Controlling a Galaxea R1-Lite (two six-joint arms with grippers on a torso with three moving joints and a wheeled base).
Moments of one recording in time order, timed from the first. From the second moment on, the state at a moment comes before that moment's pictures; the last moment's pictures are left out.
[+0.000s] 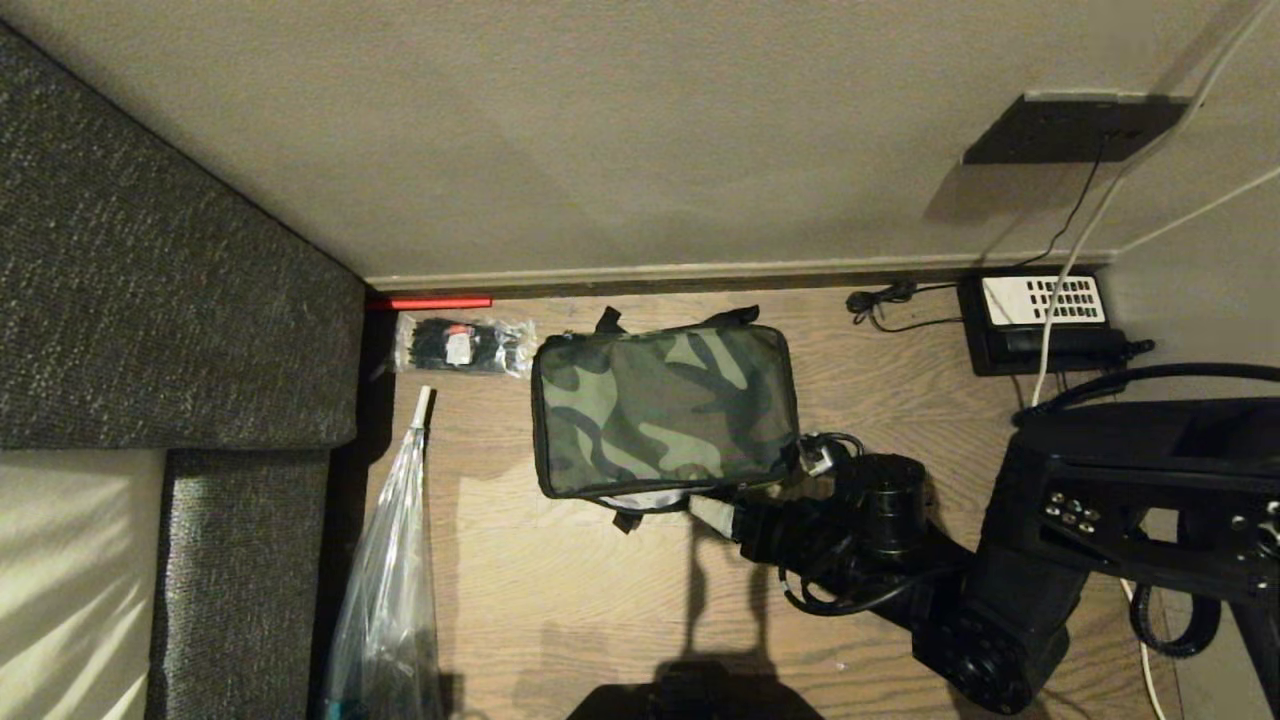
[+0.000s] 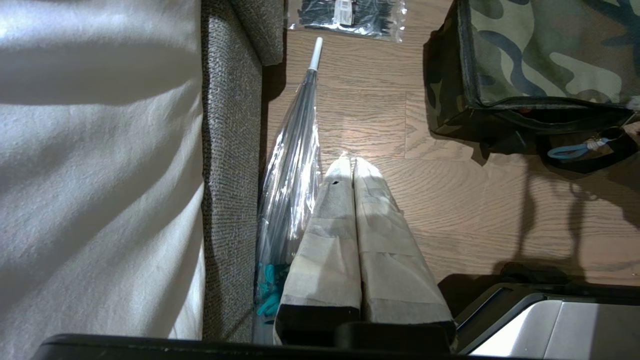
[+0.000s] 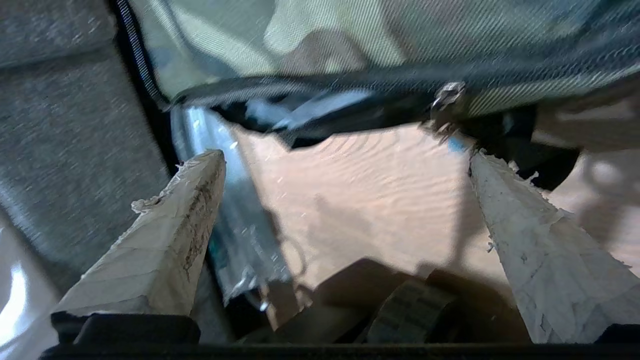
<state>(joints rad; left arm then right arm) 0.00 0.00 0.00 0.00 0.01 -0.01 0.57 2.29 -0.67 -1.34 0.13 0.57</state>
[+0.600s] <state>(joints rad) 0.00 0.00 0.00 0.00 0.01 -0.01 0.57 2.41 -0.76 -1.42 0.04 0.50</state>
